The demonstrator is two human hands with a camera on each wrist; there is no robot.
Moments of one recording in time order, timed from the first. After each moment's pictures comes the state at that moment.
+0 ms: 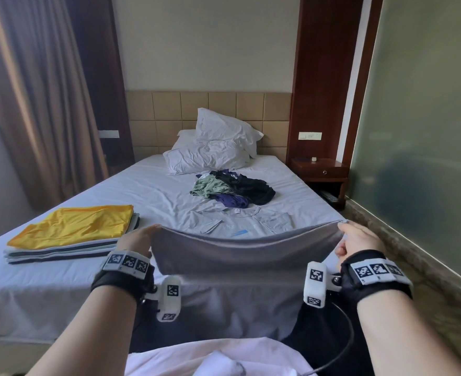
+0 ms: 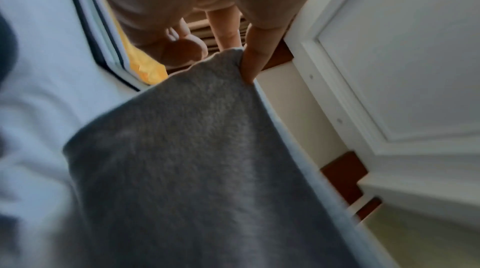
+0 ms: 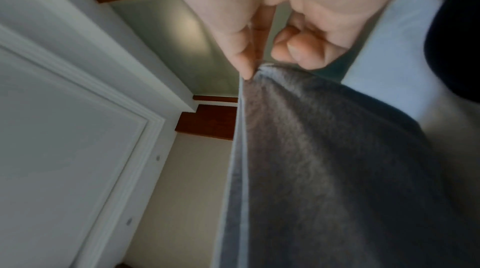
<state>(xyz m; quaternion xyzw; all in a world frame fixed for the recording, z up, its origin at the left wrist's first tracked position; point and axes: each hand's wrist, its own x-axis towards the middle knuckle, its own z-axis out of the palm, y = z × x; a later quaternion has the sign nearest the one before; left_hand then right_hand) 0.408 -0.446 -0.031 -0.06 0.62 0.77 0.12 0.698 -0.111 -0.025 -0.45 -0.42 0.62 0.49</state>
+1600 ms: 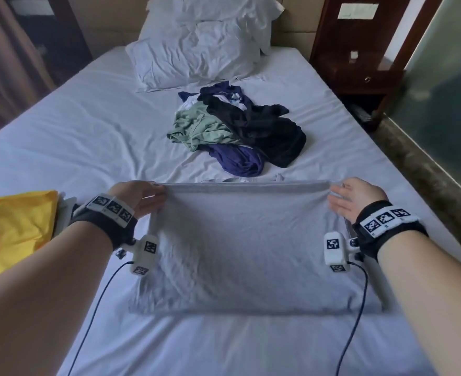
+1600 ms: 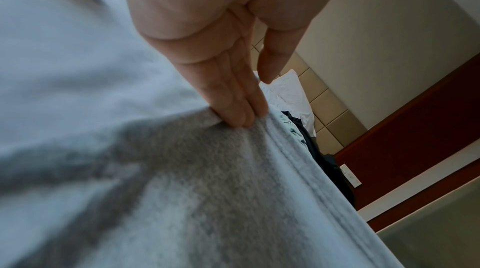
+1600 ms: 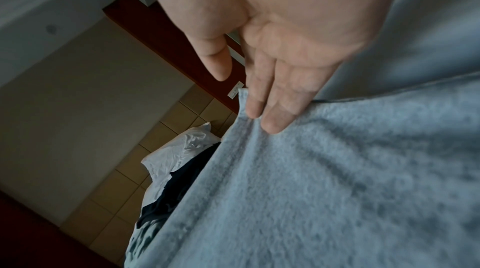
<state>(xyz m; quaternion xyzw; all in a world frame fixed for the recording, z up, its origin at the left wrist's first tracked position) 0.098 -0.221 -0.085 -0.07 0.68 0.67 0.29 0.403 0.126 -0.068 -0.50 -0.48 0.68 0.25</state>
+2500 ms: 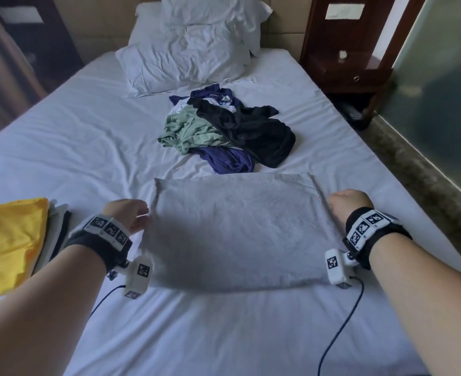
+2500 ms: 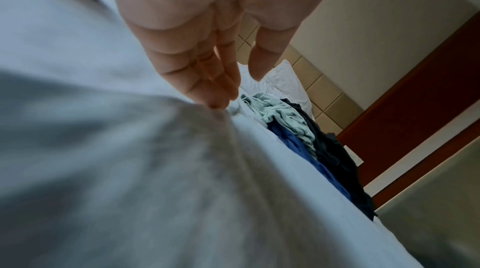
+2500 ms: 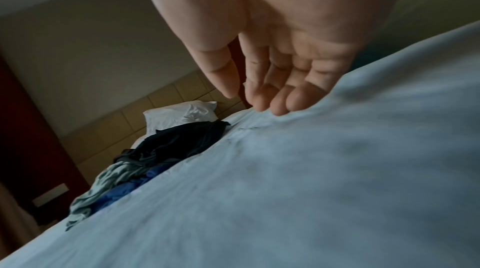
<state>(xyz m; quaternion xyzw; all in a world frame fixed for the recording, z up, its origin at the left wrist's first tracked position) 0.099 -0.223 -0.113 -0.08 0.78 0.56 0.26 0.416 0.144 -0.100 -0.57 -0.70 0.40 0.14</state>
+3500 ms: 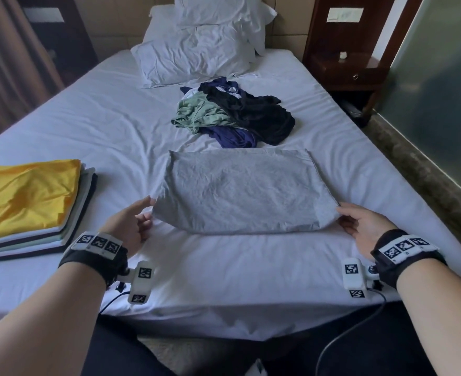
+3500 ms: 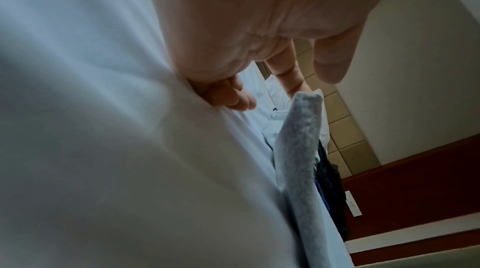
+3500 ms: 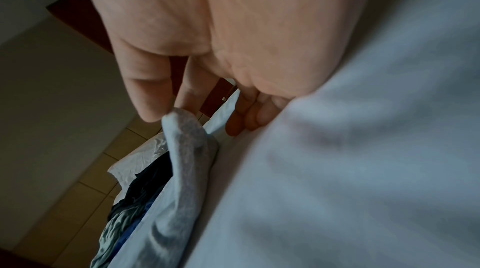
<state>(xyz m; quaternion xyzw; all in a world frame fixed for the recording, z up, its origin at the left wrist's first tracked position) 0.216 -0.330 -0.139 -0.07 0.65 0.66 0.38 0.544 0.062 -0.140 -0.44 -0.50 0.71 0.22</state>
